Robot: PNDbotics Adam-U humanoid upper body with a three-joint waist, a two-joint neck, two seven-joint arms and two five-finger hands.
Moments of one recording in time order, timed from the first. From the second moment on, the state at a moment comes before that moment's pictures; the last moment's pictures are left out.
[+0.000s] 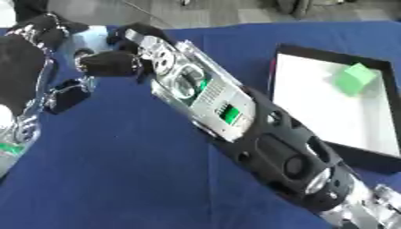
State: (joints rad) left arm -0.63 0.54 -0.38 -1.74 -1.03 0.21 0.43; right arm -1.13 -0.15 0.61 -1.62 0.01 0.91 0.10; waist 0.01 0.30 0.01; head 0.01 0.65
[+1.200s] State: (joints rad) left arm -0.64 0.52 -0.40 -1.77 -1.14 0.24 0.39; right arm -1.09 -0.14 0.59 -1.65 0.04 0.92 0.09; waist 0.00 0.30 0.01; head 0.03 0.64
